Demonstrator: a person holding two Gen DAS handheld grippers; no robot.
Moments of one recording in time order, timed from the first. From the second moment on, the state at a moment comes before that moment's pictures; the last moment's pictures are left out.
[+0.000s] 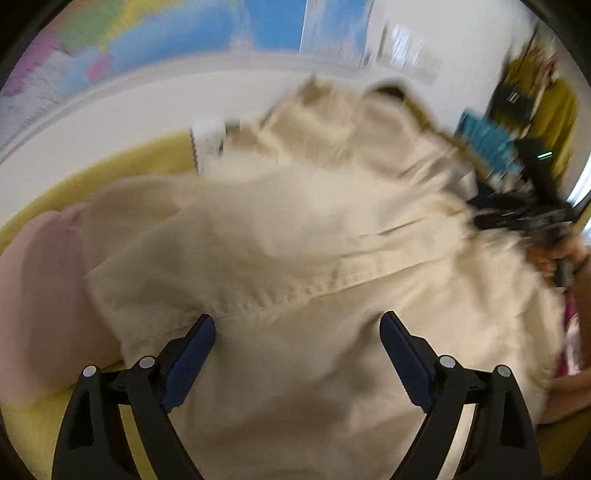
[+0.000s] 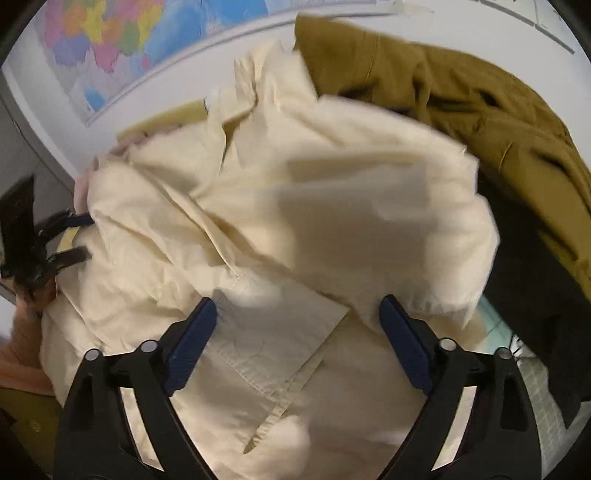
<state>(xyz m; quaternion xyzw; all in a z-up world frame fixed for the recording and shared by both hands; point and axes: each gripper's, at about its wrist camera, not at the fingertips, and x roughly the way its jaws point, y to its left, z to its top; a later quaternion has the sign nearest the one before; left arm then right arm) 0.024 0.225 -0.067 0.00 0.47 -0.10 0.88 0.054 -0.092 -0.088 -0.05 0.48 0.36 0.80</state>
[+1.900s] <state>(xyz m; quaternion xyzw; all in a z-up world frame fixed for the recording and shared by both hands) -0.190 0.264 -0.085 -0.26 0.44 -0.05 0.86 -0.053 -0.289 -0.113 0.22 0.44 0.34 0.80</state>
